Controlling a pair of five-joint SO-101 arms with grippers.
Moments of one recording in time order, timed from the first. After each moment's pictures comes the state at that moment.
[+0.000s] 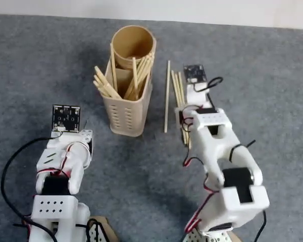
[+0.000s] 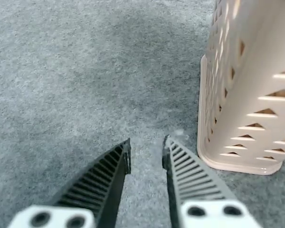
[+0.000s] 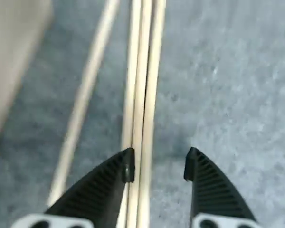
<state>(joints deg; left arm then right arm) -7.3 -73.9 84.2 31.7 0.3 -12.5 8.8 31.8 29.4 6.2</state>
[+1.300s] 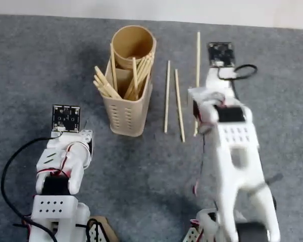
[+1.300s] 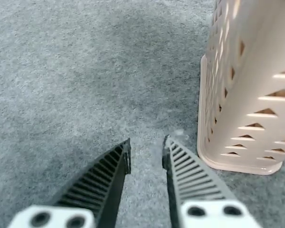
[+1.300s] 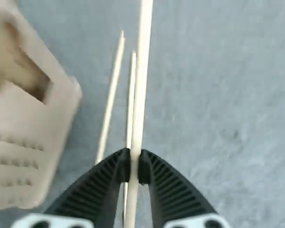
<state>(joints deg) -7.3 -73.9 84.2 31.7 0.3 -11.2 -27.0 29.7 46.3 2.1</state>
